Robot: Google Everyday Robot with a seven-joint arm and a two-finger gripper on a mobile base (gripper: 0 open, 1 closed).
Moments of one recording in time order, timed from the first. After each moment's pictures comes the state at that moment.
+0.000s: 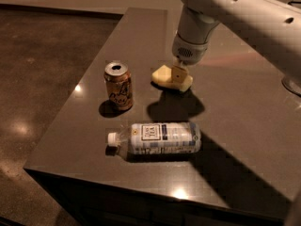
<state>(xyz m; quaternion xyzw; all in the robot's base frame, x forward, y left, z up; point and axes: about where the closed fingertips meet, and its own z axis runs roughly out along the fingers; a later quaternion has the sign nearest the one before) 0.607 -0.108 0.858 -0.51 0.85 0.00 0.10</state>
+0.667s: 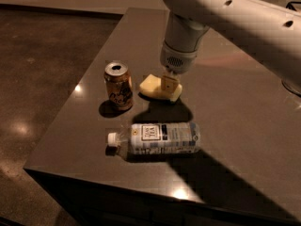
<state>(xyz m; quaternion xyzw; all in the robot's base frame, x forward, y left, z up) 0.566 -0.070 0.855 -0.57 0.82 0.02 0.09</state>
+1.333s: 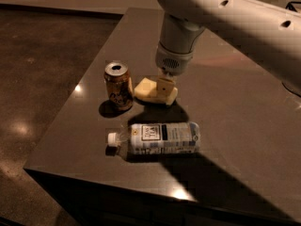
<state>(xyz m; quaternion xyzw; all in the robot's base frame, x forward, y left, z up) 0.557 -0.059 0.856 -0.58 0.81 0.02 0.09</state>
